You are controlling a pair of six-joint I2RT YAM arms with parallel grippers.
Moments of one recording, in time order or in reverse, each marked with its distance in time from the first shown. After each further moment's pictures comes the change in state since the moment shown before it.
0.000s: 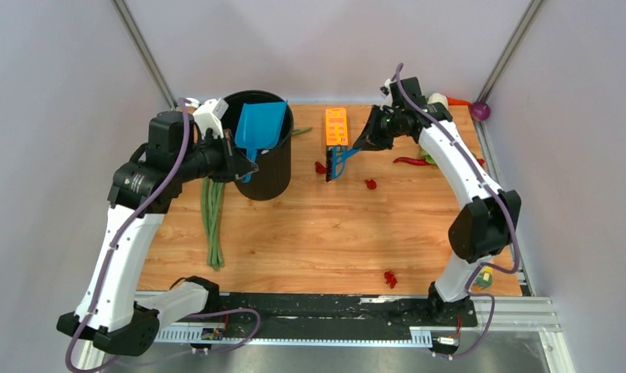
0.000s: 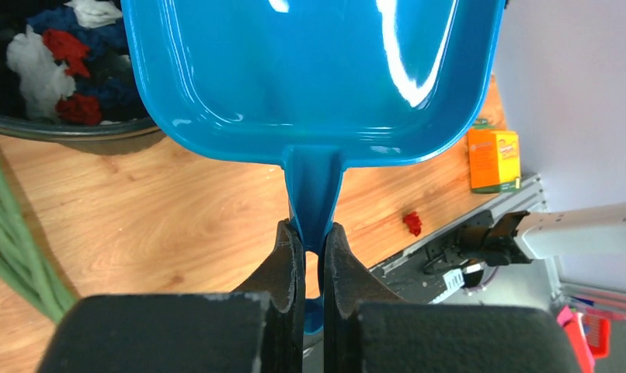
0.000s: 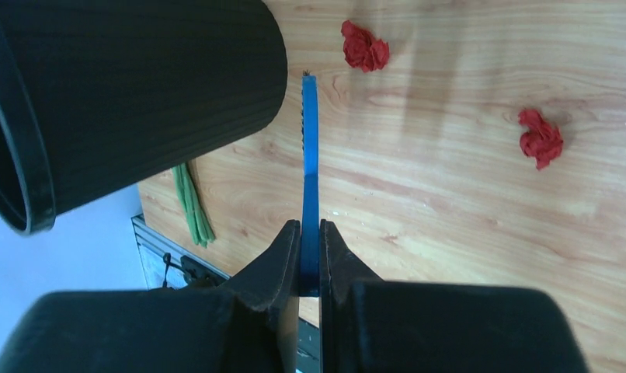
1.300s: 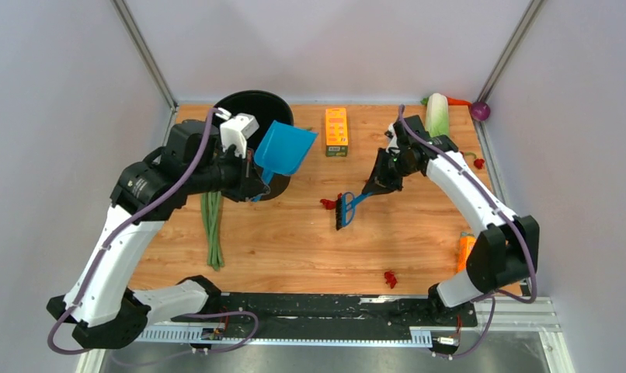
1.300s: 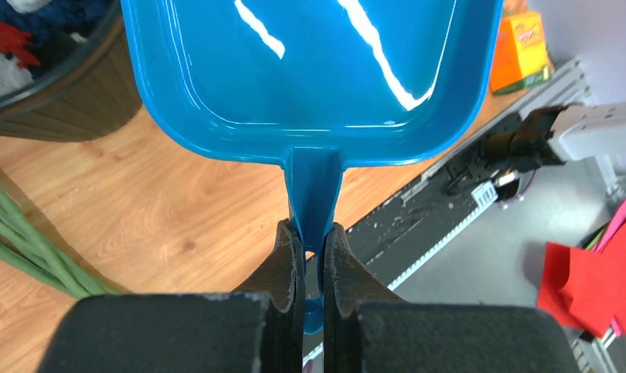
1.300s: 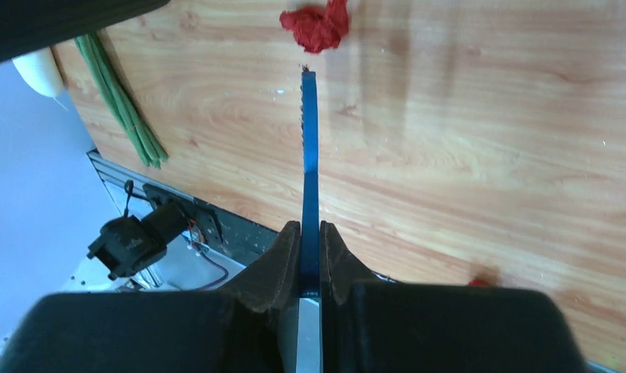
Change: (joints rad) left arm -0.272 0.028 0.132 -0.180 -0.111 0.106; right arm 0.024 -0.169 -0.375 -0.035 -0.037 0.020
